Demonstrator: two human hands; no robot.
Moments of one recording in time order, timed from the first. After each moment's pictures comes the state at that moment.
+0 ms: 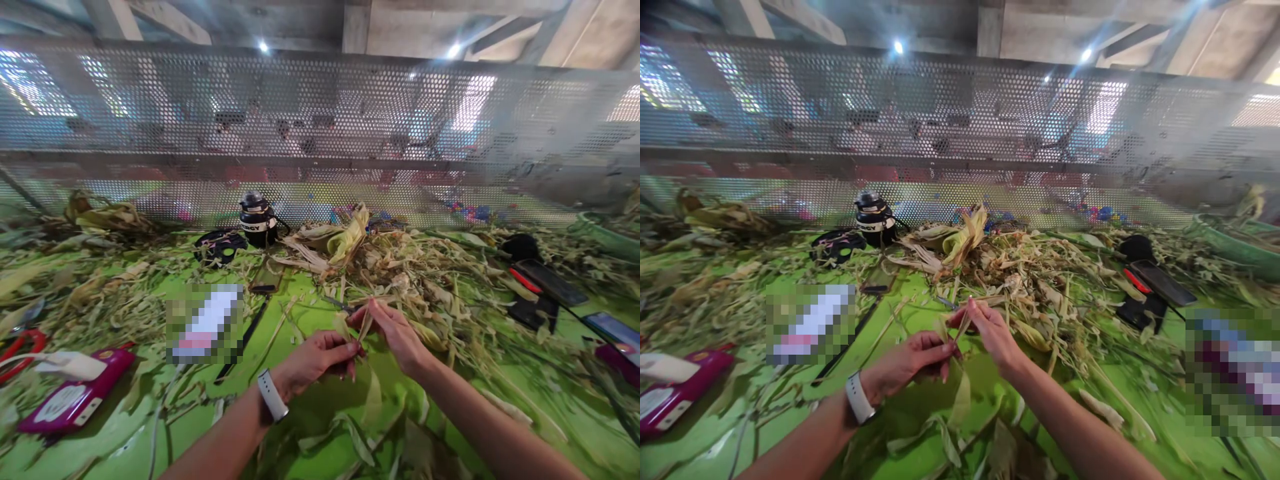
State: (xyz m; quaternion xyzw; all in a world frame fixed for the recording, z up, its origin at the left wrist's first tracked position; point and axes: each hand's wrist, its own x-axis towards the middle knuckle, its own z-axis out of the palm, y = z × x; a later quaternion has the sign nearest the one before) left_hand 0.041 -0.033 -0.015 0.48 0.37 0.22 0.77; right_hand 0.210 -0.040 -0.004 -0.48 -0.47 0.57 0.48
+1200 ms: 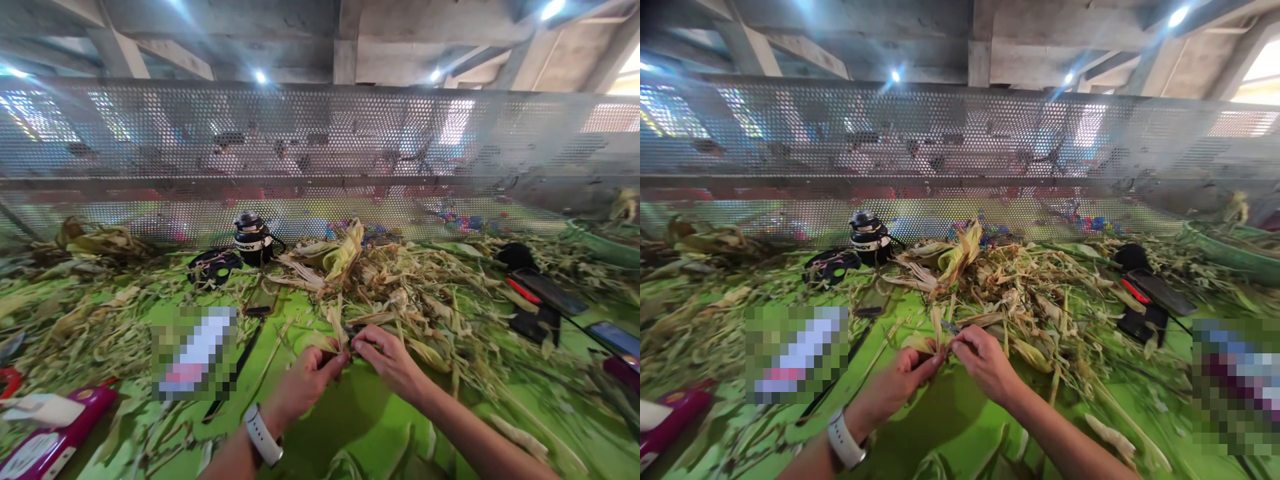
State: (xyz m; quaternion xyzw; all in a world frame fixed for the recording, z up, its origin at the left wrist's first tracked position) left_hand 0.041 -0.027 -0.024 0.56 0.39 0.31 0.66; right_hand 0.214 -0.040 -0.011 -0.52 -0.67 0.37 0.38
